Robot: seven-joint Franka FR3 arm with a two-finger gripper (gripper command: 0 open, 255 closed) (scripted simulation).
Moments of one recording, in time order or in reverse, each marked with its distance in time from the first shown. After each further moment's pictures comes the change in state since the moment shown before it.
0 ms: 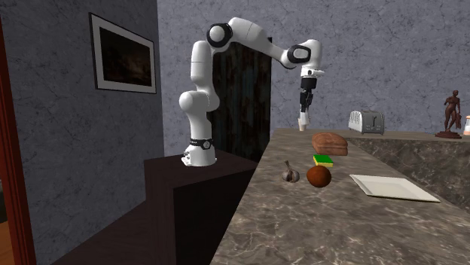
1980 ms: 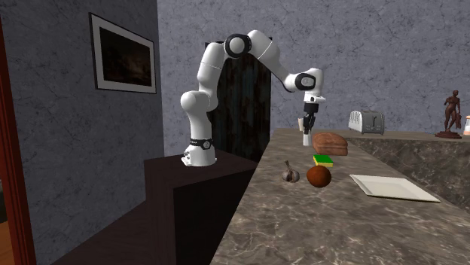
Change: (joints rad) arm 0.129 0.298 0.013 0.021 -0.171 0.228 0.223
